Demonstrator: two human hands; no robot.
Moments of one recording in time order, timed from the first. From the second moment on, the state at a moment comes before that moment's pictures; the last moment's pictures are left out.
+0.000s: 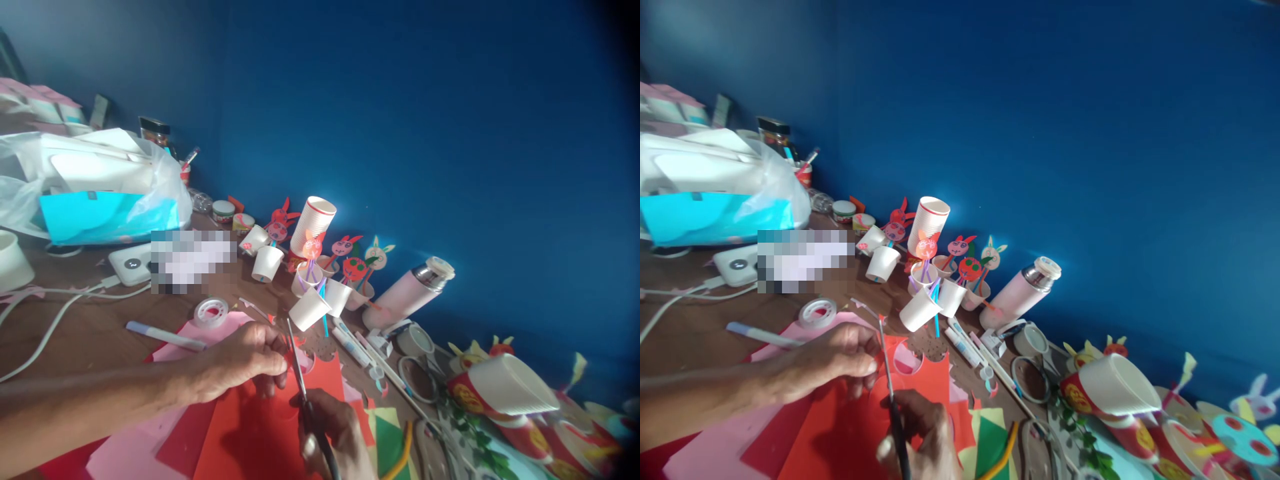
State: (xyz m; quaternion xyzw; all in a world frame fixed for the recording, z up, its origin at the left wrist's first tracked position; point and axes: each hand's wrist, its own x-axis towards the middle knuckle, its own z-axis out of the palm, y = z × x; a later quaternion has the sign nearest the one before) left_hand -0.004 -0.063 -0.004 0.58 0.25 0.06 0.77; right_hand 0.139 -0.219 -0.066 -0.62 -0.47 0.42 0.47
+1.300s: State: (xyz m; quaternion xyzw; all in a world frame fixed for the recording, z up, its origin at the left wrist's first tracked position) left_hand -0.001 -0.072 -0.004 0.55 0.27 0.09 0.78; right_hand 0.135 -0.223 -0.085 -0.63 -0.49 0.36 0.48
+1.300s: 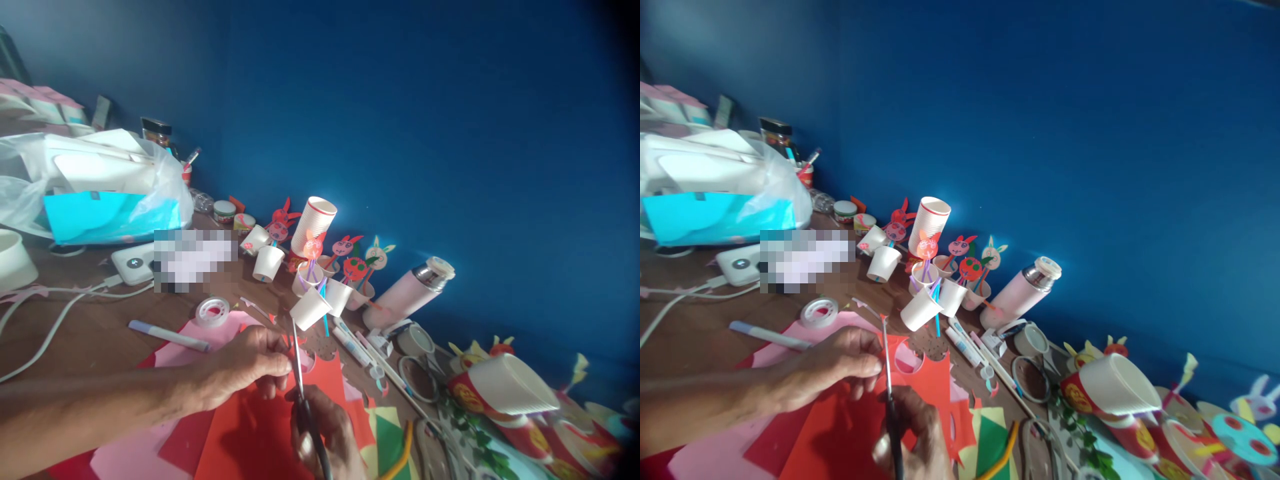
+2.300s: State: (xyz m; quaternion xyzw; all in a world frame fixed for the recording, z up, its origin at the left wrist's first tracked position) left_hand -0.004 -0.067 -0.017 0.58 0.27 0.10 0.76; right_hand 0.140 -0.223 -0.093 -0.60 -0.46 0.42 0.50
